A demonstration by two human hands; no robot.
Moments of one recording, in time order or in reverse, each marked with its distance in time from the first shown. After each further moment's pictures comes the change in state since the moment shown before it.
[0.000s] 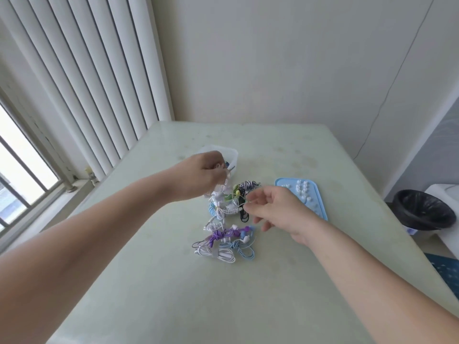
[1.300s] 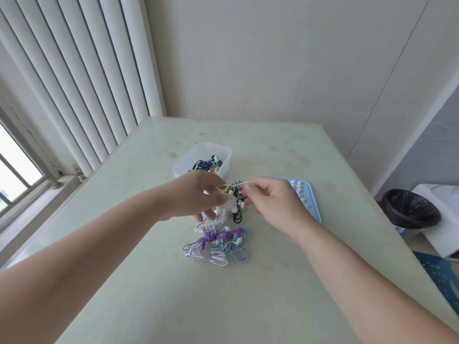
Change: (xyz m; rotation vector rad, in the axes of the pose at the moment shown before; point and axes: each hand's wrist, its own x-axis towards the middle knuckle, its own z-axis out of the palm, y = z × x) left_hand 0.001 -0.020 0.030 -0.216 -0.156 -0.103; right_hand 0.008 -0.002 0.002 -0.097 0.136 -0.217
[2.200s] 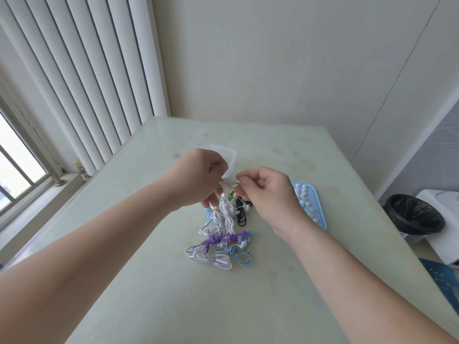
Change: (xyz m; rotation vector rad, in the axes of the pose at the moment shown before) left_hand -0.003 0.030 -0.013 0.036 0.269 -0.016; right_hand 0.011 -0.023 0.020 0.267 0.129 -0.018
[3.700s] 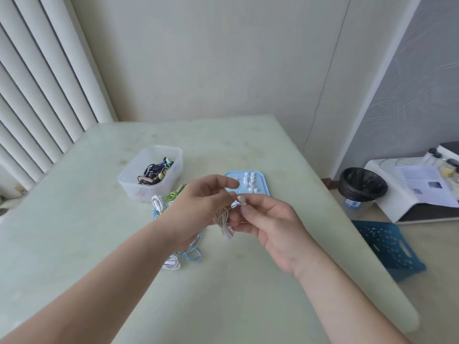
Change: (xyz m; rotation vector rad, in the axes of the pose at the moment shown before) left_hand -0.018 0.037 0.110 -0.765 -0.305 0.017; right_hand -0.076 0.037 -0.101 0.509 -0.032 0.151
